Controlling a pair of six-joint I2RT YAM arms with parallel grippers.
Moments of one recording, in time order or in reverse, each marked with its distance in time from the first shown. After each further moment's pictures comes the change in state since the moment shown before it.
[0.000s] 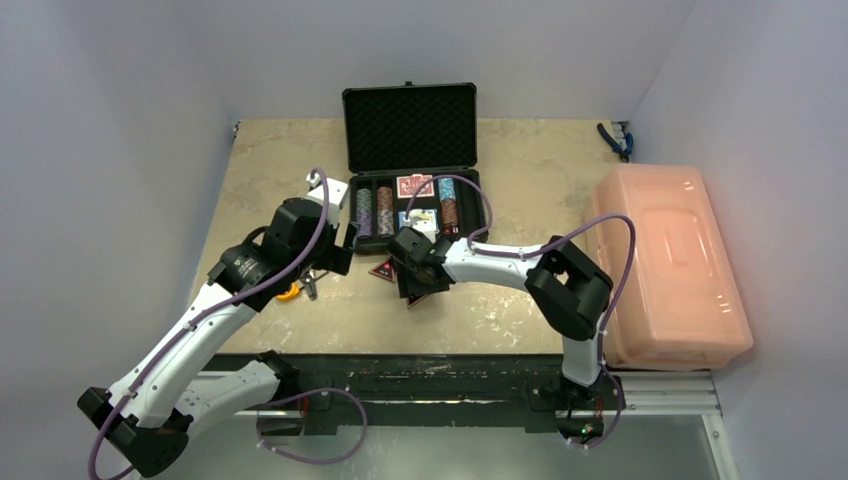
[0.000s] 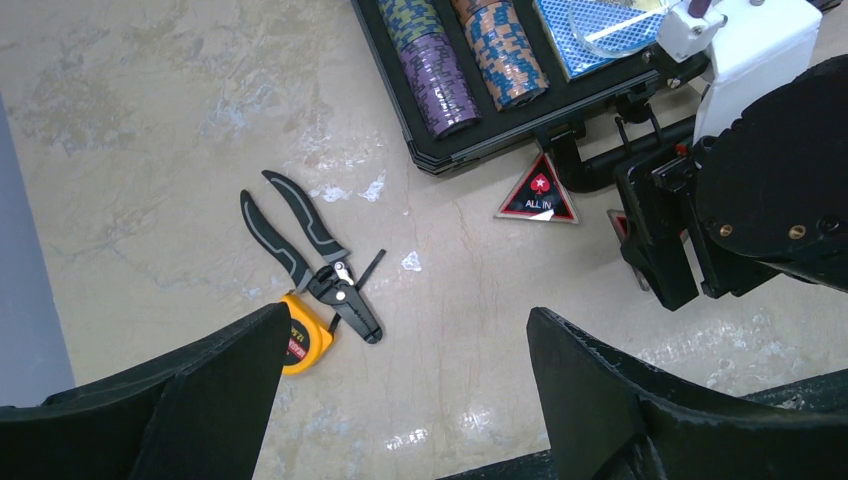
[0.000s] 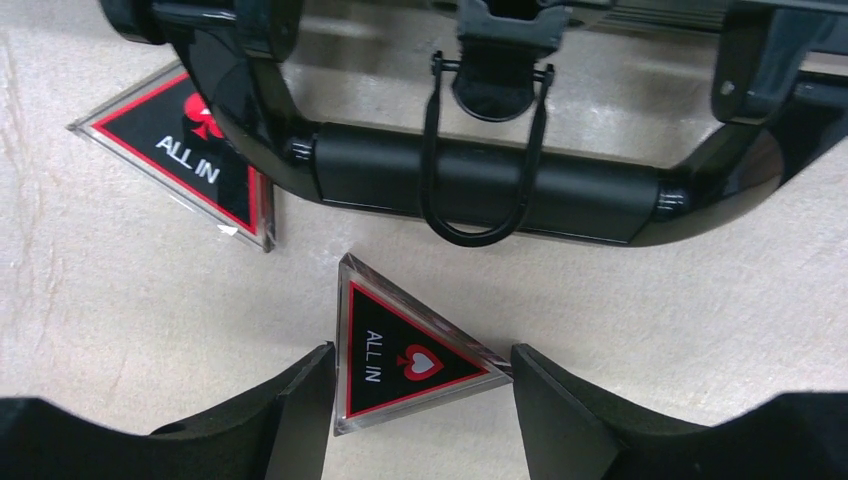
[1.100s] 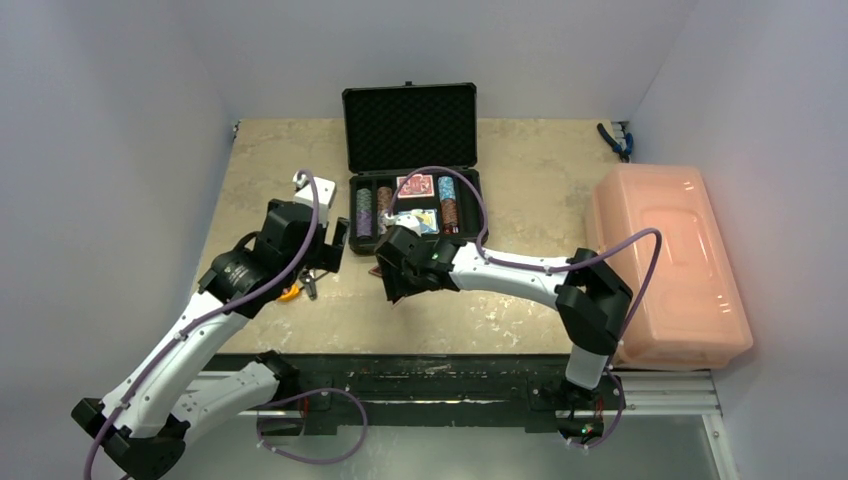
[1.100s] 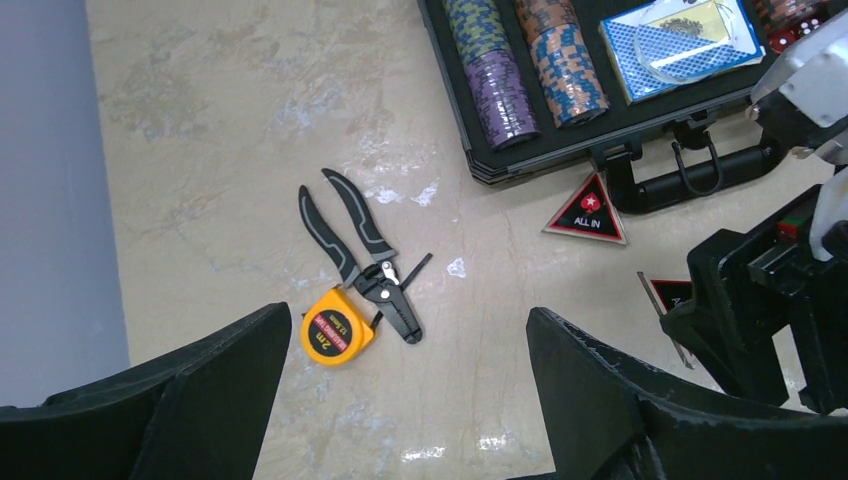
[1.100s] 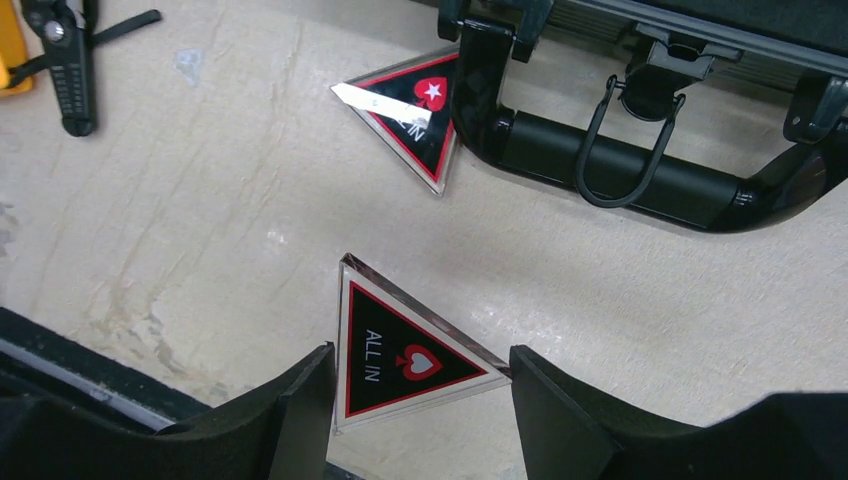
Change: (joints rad) left arm 0.000 -0.035 0.000 -0.014 -0.104 -0.004; right arm 0.087 -0.113 0.050 -0.008 -0.009 -0.074
